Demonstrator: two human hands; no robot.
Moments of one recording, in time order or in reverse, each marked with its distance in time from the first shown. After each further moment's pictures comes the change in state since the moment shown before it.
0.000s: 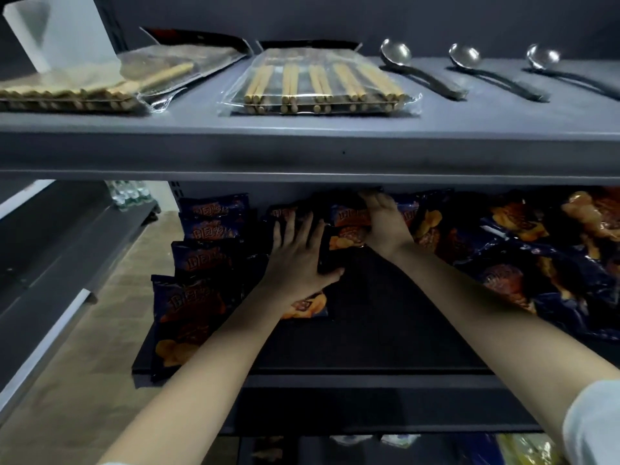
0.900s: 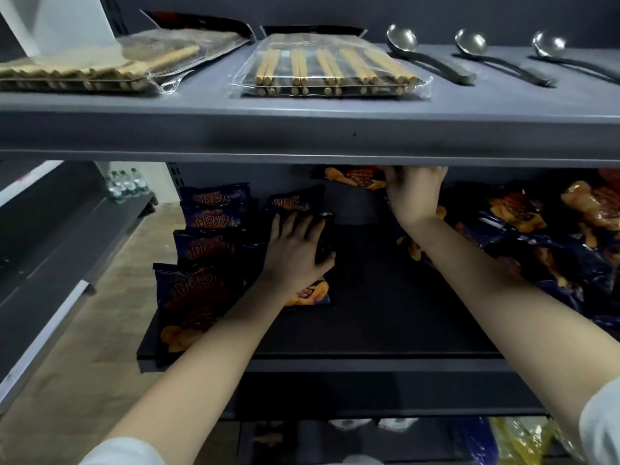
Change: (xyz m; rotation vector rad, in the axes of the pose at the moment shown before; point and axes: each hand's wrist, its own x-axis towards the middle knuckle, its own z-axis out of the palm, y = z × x) left_hand -0.004 -0.008 0.009 0.099 0.110 0.008; right_hand 0.001 -0.018 -0.044 -0.102 0.698 0.023
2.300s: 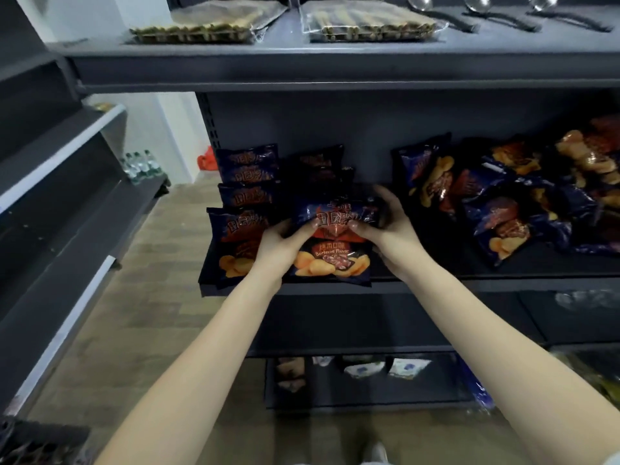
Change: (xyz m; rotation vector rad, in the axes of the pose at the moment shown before) left_hand -0.137 -0.012 -0.065 -1.573 0.044 -0.601; right_hand -0.153 -0.089 -0.087 1.218 -0.632 0.711
